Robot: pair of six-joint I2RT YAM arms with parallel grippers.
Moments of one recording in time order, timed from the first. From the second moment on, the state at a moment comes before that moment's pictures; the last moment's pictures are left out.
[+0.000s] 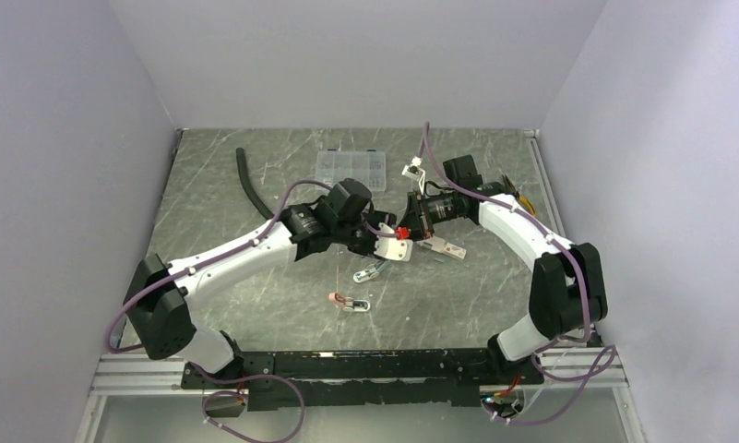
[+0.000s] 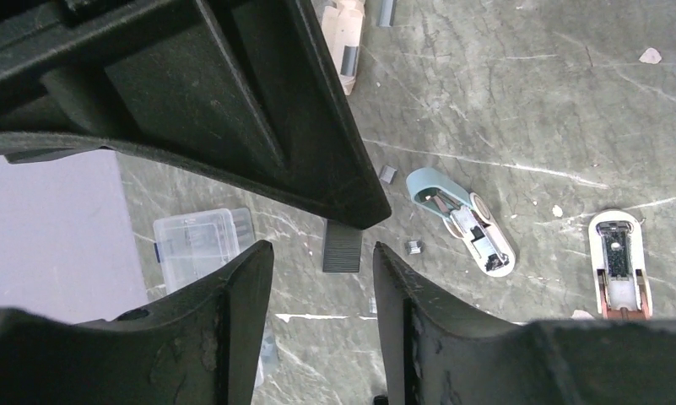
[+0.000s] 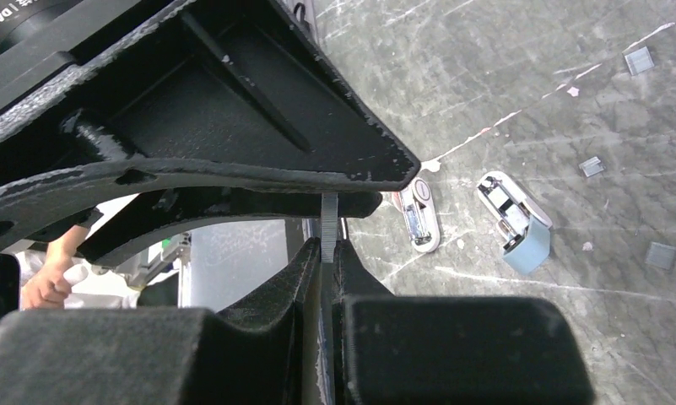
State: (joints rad) left arm -0.90 1.49 1.25 -0.45 0.25 0.98; right arm 0.31 1.53 1.10 -0.54 -1.24 -0.07
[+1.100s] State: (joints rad) left arm -0.93 1.52 1.27 -0.44 0.19 0.98; right arm 0.27 1.57 1.10 -0.49 -1.29 0.00
